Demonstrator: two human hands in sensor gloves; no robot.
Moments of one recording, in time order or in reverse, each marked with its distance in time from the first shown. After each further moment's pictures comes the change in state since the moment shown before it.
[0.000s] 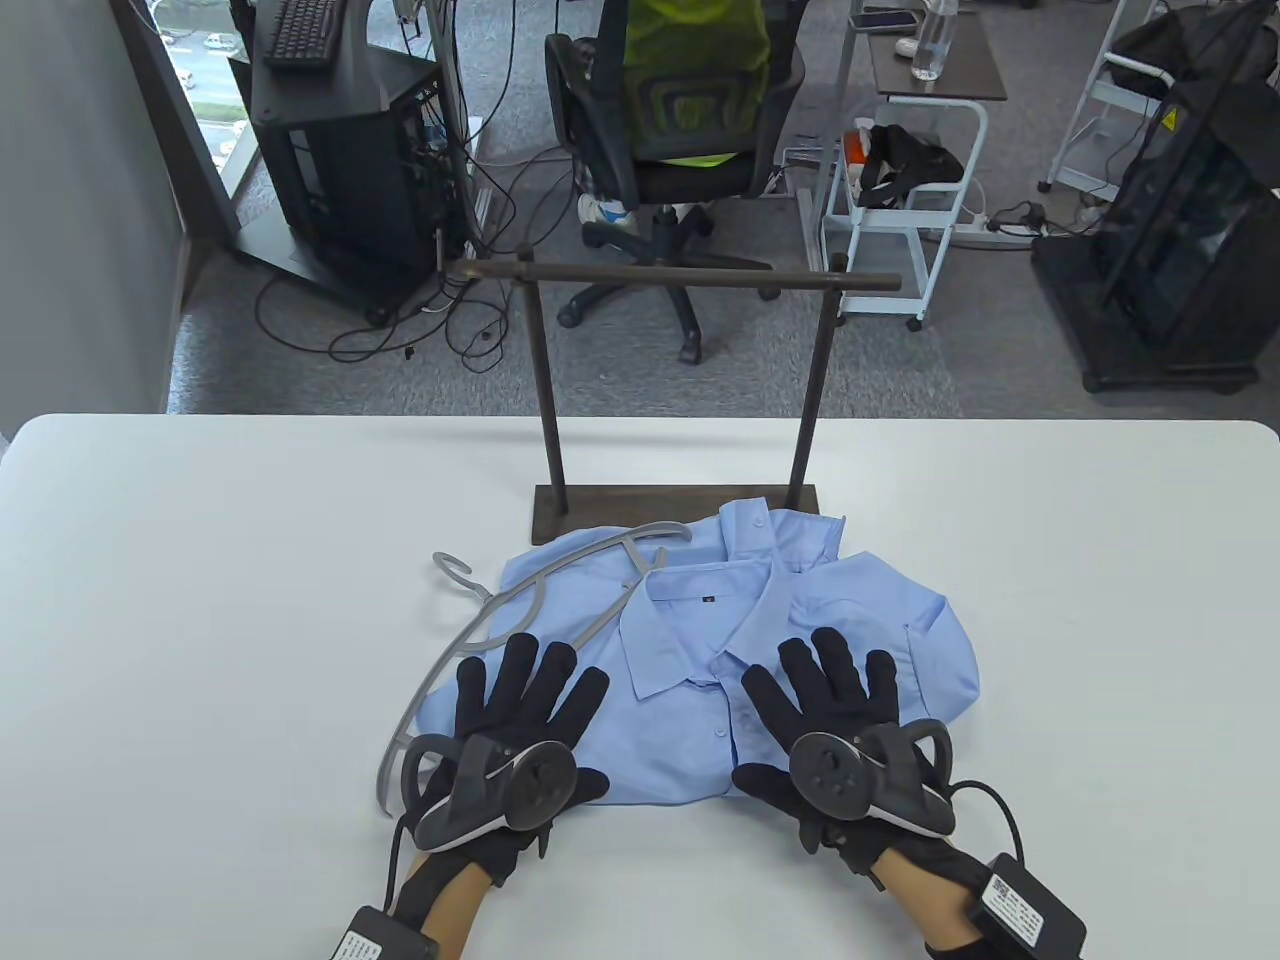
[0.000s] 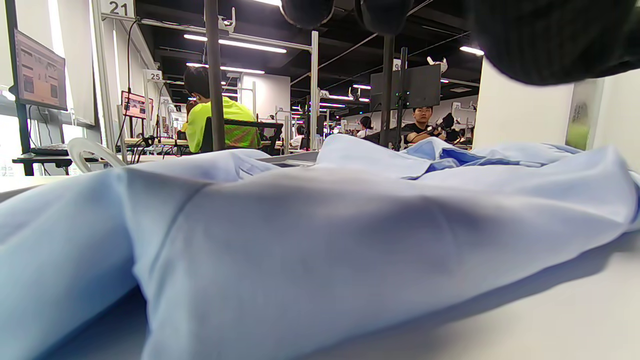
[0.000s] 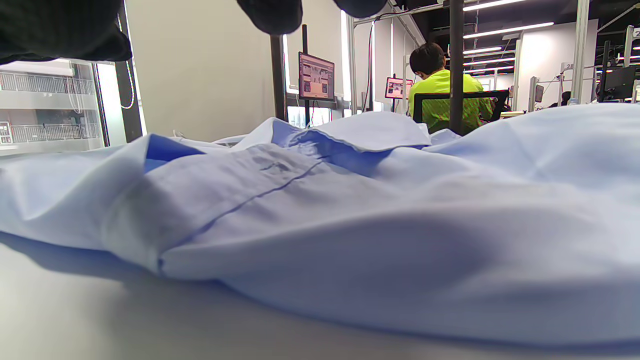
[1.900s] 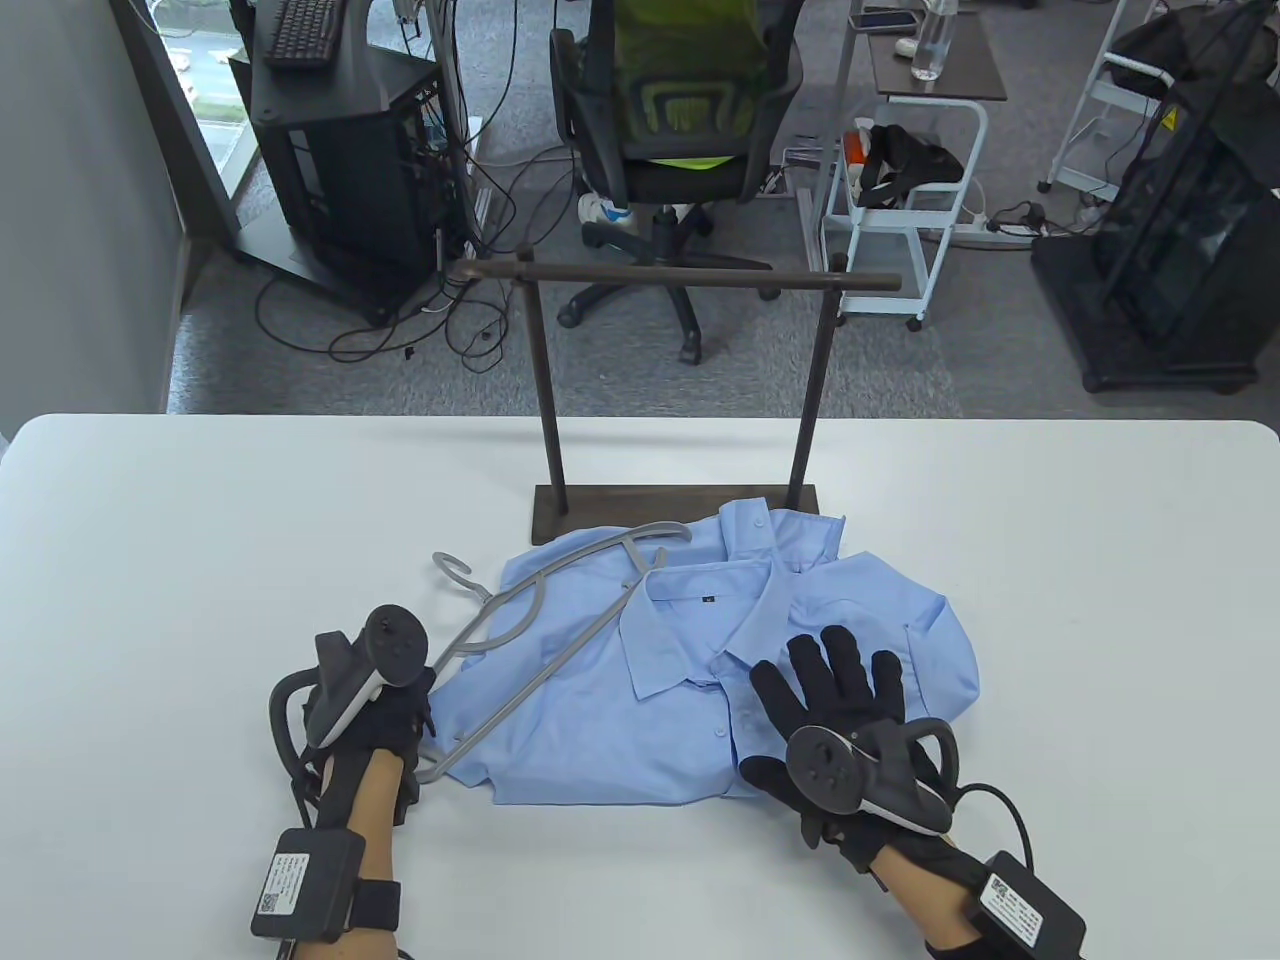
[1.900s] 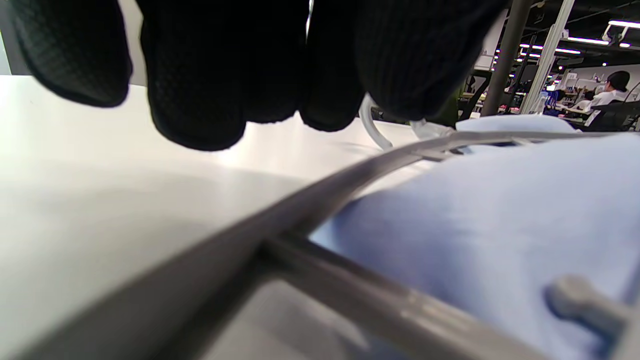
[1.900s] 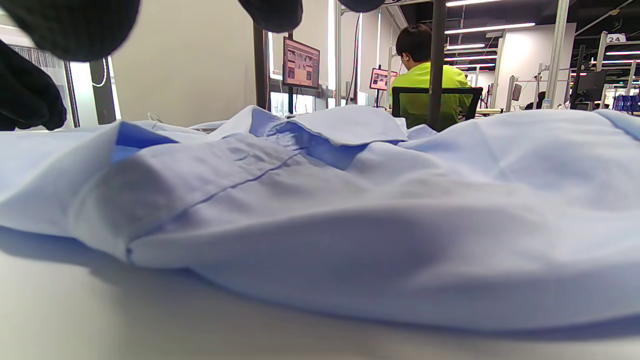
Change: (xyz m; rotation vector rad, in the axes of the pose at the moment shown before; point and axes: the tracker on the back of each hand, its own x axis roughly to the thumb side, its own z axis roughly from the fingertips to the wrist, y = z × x) left_hand -0.147 -0.015 -0.030 -0.187 0.596 0.105; right_hand 0.001 -0.002 -0.001 0.041 0.051 0.058
